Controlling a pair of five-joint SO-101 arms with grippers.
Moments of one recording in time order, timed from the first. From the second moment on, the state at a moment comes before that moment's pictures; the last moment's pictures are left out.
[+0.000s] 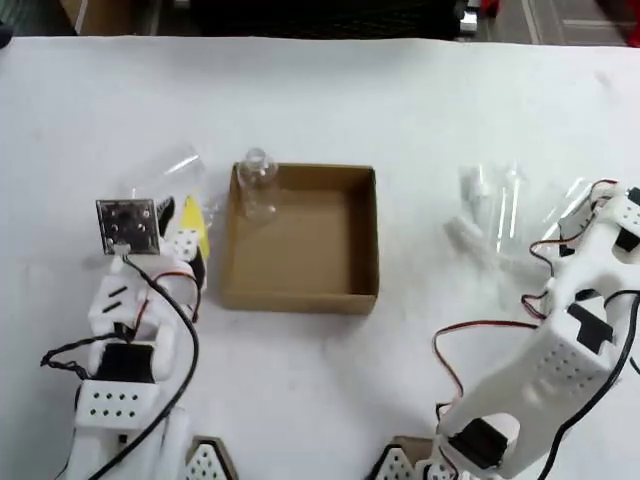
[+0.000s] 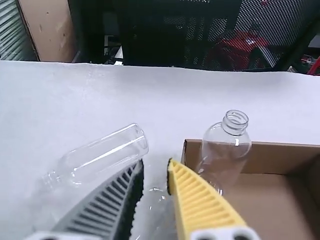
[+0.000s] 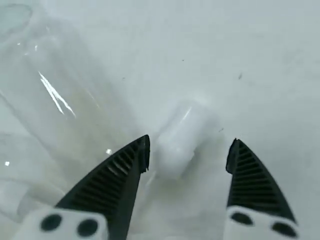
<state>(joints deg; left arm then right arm) -3.8 -70.5 81.4 20.0 5.8 34.7 27.6 -9.4 68.6 -36.1</state>
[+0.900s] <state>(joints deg) -3.8 -70.5 81.4 20.0 5.8 35.4 30.5 -9.4 64.1 -36.6</state>
